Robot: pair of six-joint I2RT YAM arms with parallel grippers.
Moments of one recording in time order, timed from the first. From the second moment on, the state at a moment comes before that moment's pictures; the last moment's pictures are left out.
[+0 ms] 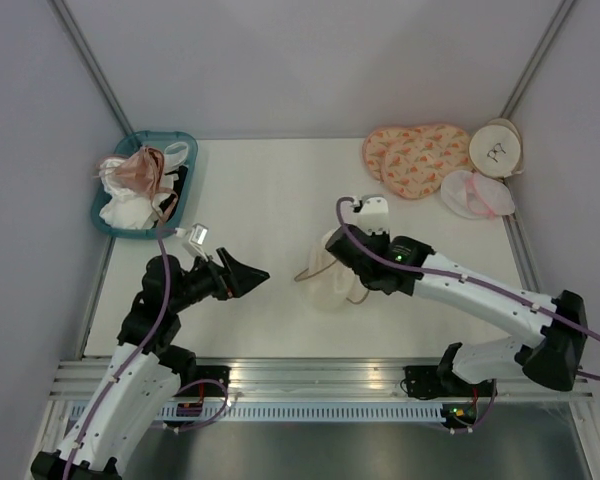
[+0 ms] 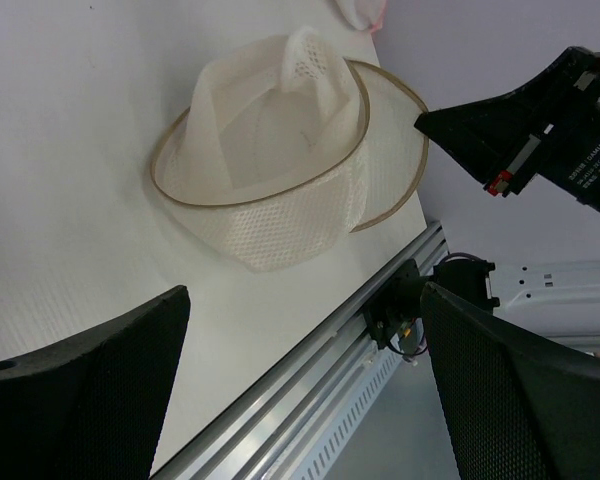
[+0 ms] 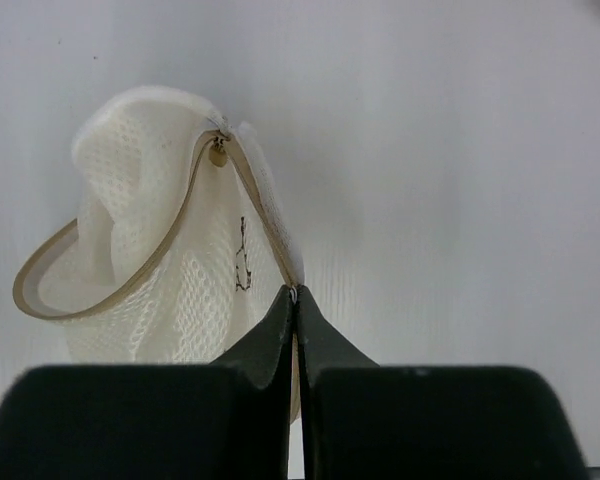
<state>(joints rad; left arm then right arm) -0.30 0.51 0.45 -0.23 0.54 -0.76 0.96 1.25 1.11 -0.86 0.70 0.75</state>
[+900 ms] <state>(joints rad) -0.30 0.47 0.38 -0.23 0.56 -0.80 1.40 1.61 1.37 -1.30 1.19 0.54</state>
